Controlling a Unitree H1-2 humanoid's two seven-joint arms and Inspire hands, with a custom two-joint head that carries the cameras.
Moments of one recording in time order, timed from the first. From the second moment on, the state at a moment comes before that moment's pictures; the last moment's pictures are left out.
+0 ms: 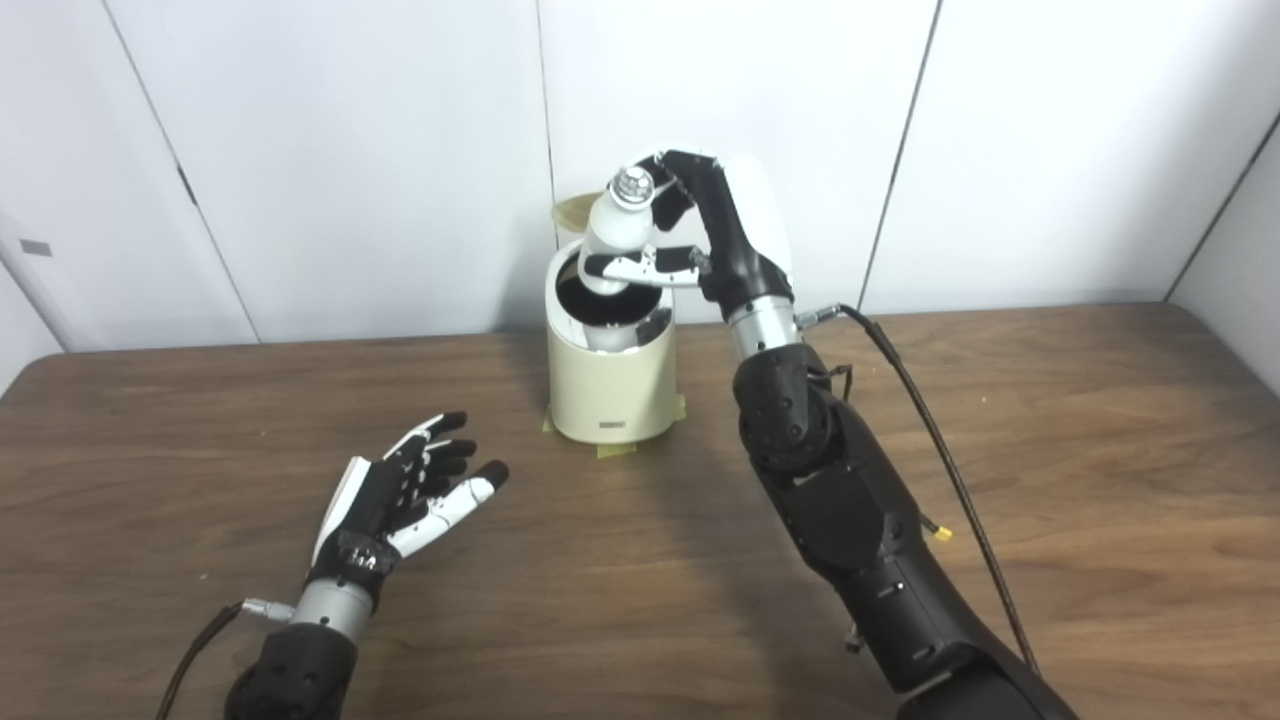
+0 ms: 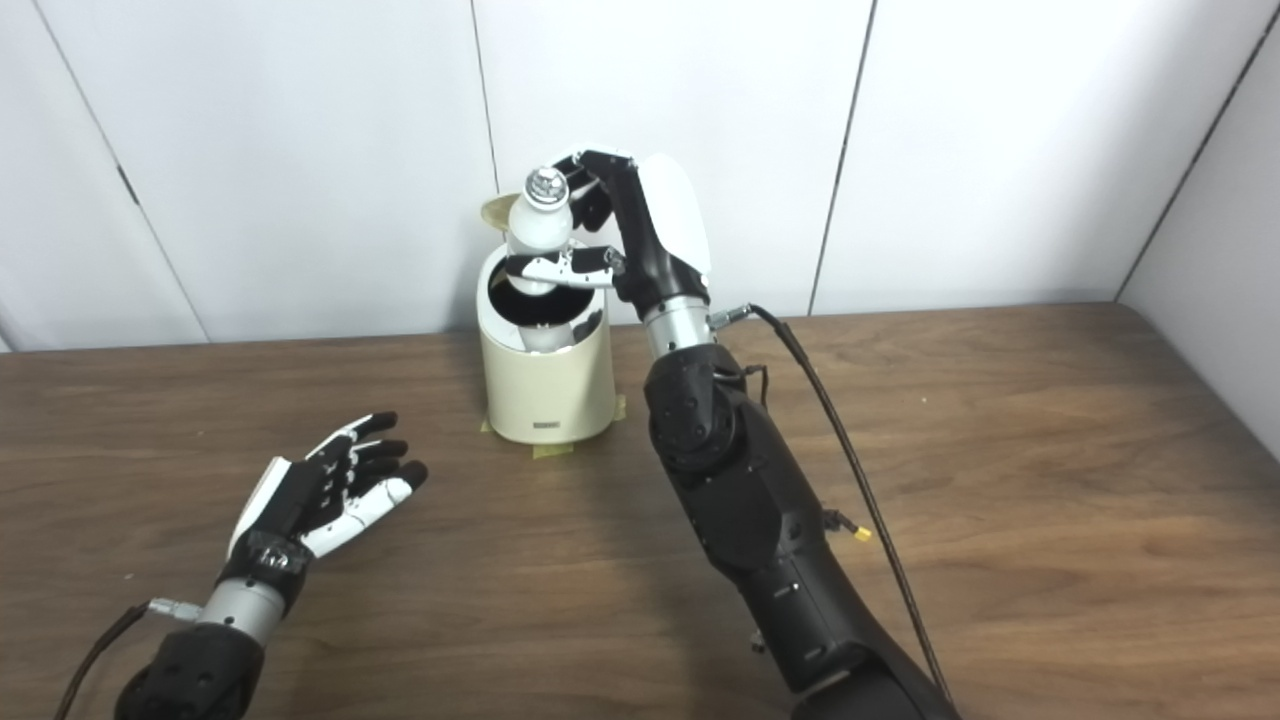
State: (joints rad) left arm -0.15 0.19 -0.06 -0.20 0.20 0.38 -0.12; right arm -0.72 -0.01 0.16 0.35 -0.54 -0.05 -0.31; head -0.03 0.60
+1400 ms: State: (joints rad) left arm -0.13 0.17 -0.05 -0.22 0.22 0.39 -0.10; right arm -0.68 -0.03 0.18 0.39 -0.54 -0.01 -0.31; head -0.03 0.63
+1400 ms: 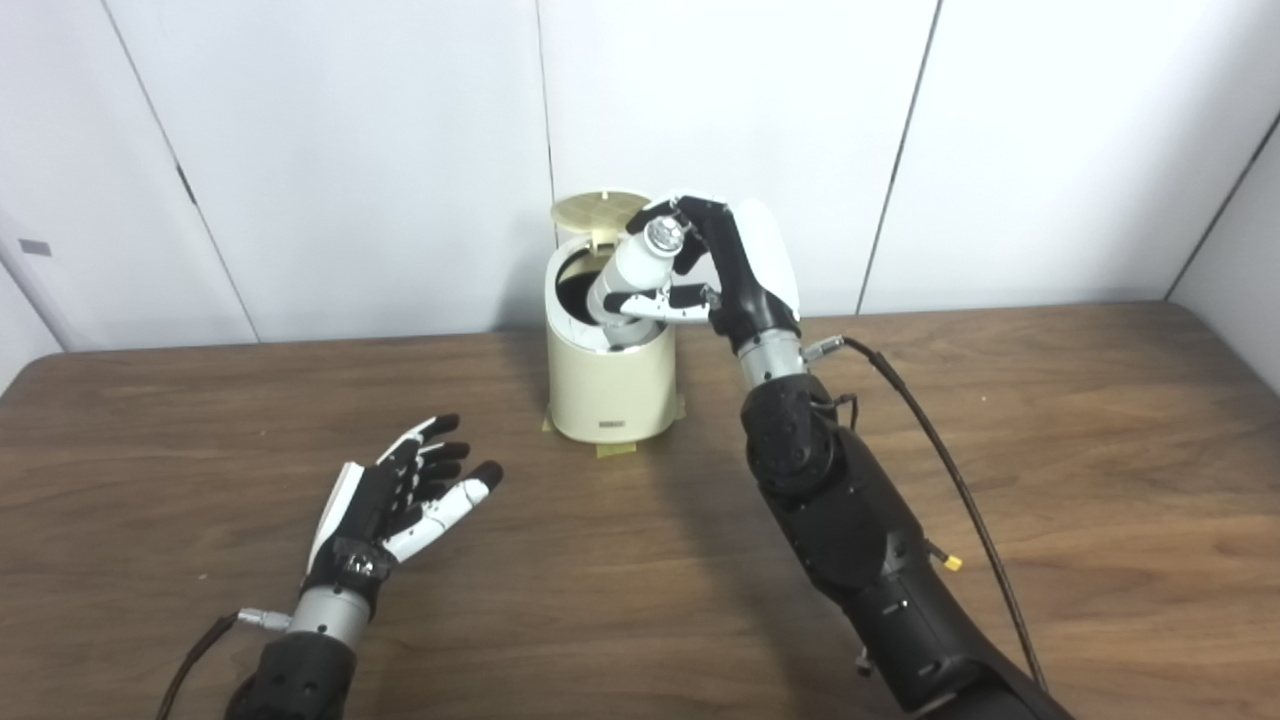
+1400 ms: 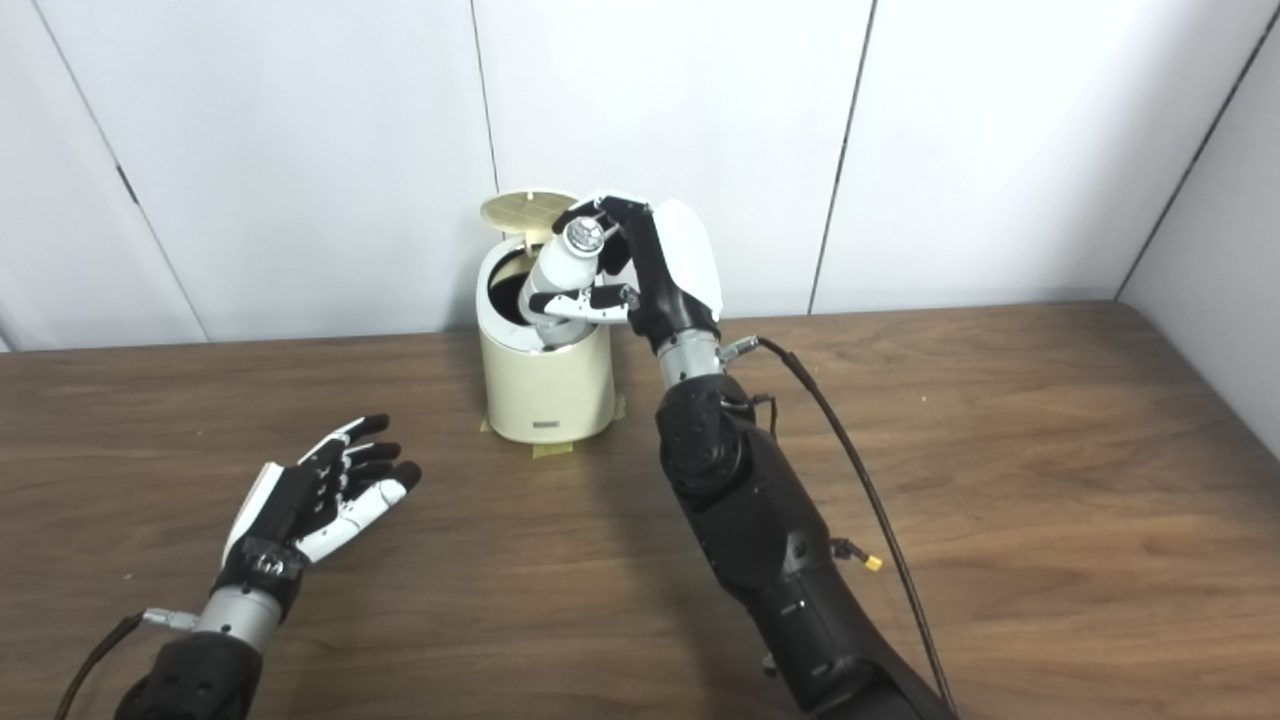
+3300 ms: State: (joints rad) left arm -0.12 0.16 -0.06 -0.22 0.21 0.38 -0.08; right arm -0.52 -0.07 0.12 0.19 -0.49 0.13 -0.23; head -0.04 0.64
